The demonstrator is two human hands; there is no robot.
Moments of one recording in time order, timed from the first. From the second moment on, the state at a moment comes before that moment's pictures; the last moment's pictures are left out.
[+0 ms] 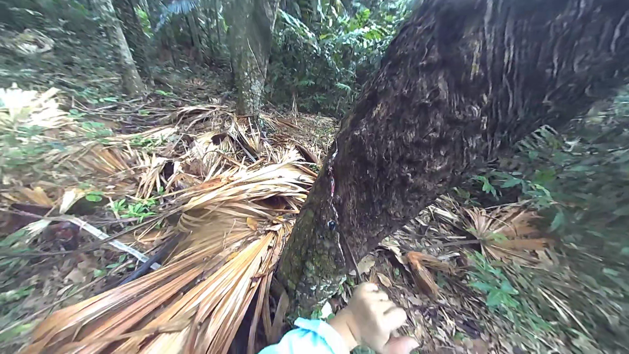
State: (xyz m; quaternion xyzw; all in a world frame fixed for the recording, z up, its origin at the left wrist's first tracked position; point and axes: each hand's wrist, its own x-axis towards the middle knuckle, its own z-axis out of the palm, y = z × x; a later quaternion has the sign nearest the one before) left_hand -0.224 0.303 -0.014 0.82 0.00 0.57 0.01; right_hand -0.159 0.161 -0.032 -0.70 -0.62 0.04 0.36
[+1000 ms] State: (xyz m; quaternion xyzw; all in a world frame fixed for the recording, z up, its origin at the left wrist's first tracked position) left_hand -0.210 0.380 0.031 0.81 0.10 0.57 -0.11; right_hand -0.134 0.264 0.018 -0.72 -0.64 0.11 0.24
